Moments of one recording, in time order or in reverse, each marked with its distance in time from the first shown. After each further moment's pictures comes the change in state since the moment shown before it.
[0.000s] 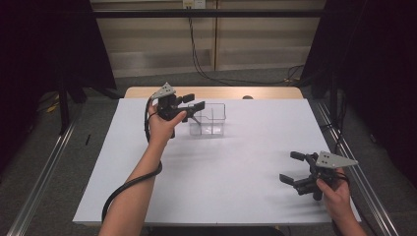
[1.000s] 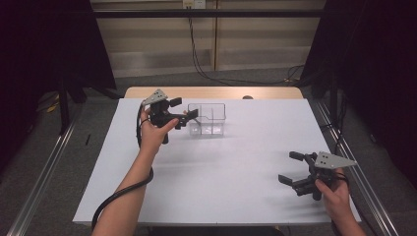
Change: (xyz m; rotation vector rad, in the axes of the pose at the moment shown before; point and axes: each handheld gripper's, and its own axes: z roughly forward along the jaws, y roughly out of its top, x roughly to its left) left arm 0.000 -0.011 -0.025 -0.011 0.020 -0.007; right arm 0.006 0.004 0.001 0.008 0.003 -0.023
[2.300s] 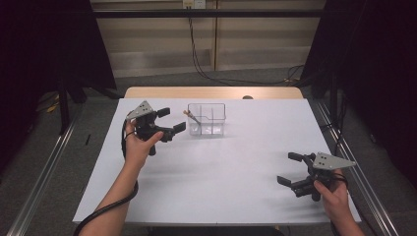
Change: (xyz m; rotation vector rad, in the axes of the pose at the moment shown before) left arm -0.005 -0.021 -0.048 0.000 -0.014 0.029; right arm 0.004 0.001 0.002 0.003 0.003 -0.005
